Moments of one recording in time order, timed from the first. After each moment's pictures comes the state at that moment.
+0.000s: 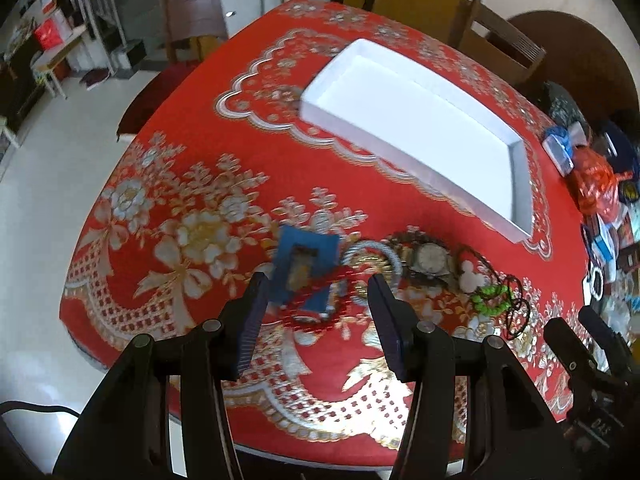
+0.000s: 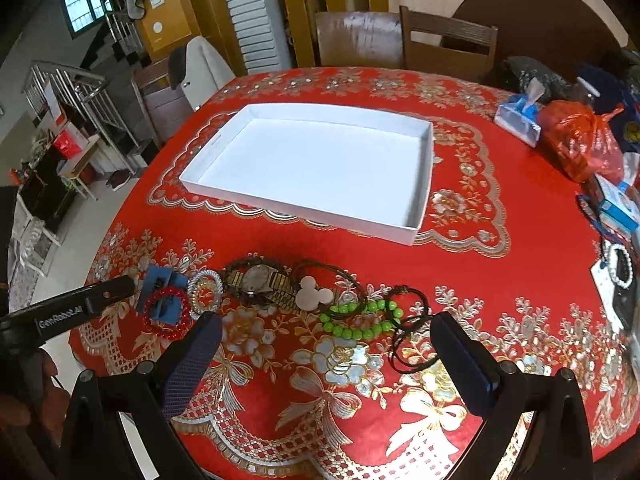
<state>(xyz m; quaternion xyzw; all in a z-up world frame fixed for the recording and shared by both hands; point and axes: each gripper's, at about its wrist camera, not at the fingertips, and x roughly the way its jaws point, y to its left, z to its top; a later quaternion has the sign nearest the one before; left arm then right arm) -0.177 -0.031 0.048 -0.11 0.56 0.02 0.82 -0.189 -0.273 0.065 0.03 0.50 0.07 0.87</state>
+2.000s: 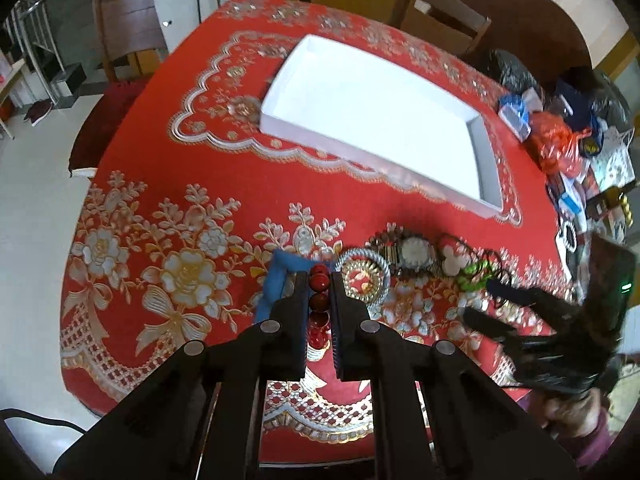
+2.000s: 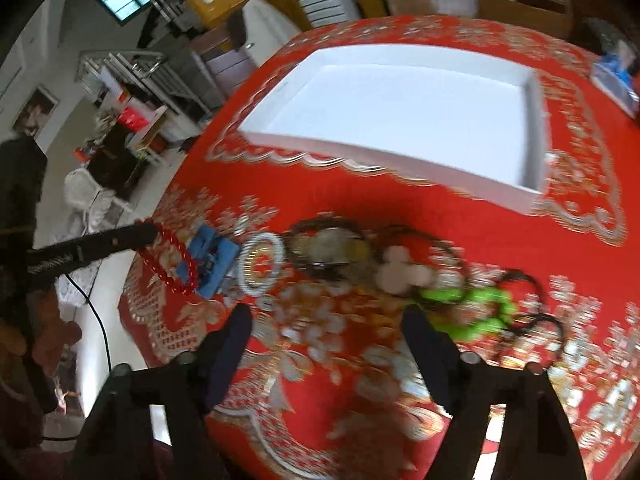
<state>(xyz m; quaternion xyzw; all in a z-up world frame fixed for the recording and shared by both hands) -0.150 -0.012 0.056 -0.08 0.56 -0.10 0.82 -0.161 -0.244 0.005 0.09 0.54 0.22 0.80</state>
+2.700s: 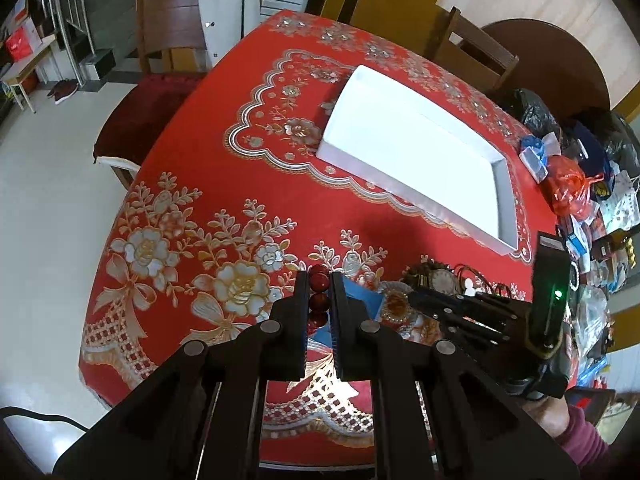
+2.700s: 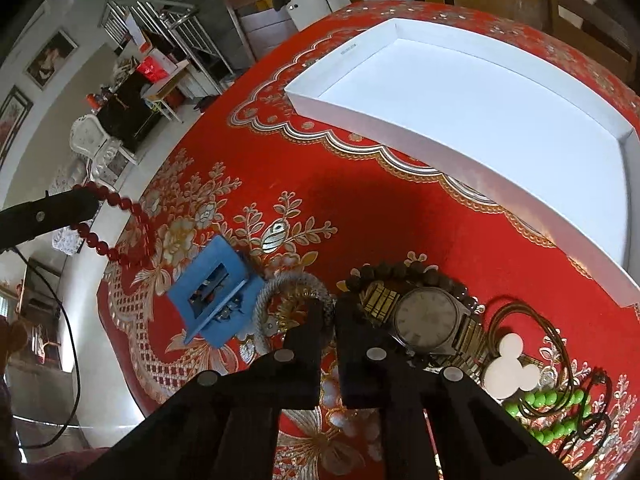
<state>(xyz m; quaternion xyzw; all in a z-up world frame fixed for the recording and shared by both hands) -0.147 0.035 0.065 -0.12 0.54 -0.06 0.83 -0.114 -0.160 -0.028 0.01 0.56 0.26 0.79</state>
